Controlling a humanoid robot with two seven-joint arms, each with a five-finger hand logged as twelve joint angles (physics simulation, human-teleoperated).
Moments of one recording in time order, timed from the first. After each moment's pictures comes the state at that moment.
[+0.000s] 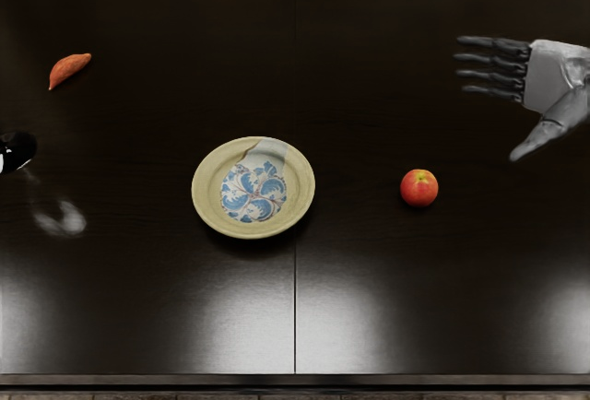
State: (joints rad) left arm -0.02 0.00 0.32 -0.19 0.00 0.07 0.05; right arm 0.86 -1.13 0.54 1.43 -0.15 0.61 -0.04
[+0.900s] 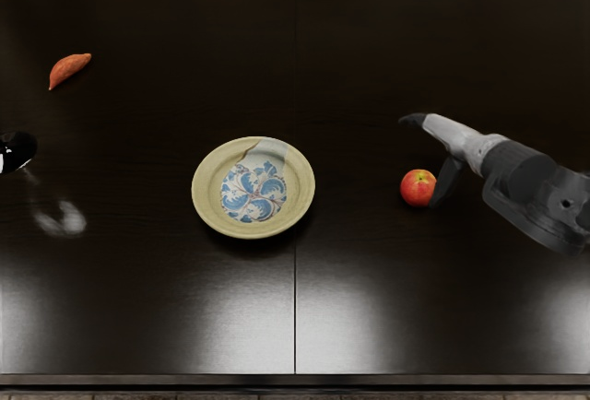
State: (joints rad) left arm -0.02 0.00 0.32 -0.19 0.00 0.07 0.05; right arm 0.81 -0.69 0.46 1.63 -1.25 -0.07 -0.61
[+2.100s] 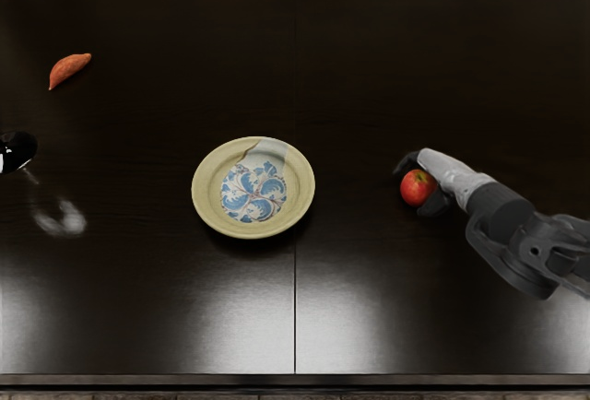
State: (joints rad) left arm -0.02 0.00 0.32 -0.19 0.00 0.07 0.05; right arm 0.70 -0.62 0.39 1.59 -1.35 -0.20 -0.61
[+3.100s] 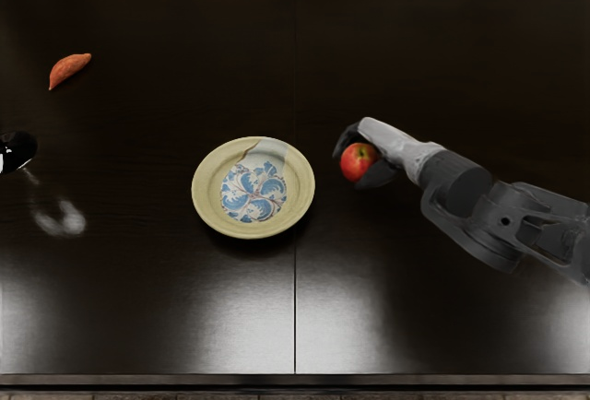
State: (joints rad) left arm -0.02 0.00 0.32 -0.19 0.00 0.07 0.05; right arm 0.83 -0.52 0.42 1.66 -1.25 -0.17 -0.61
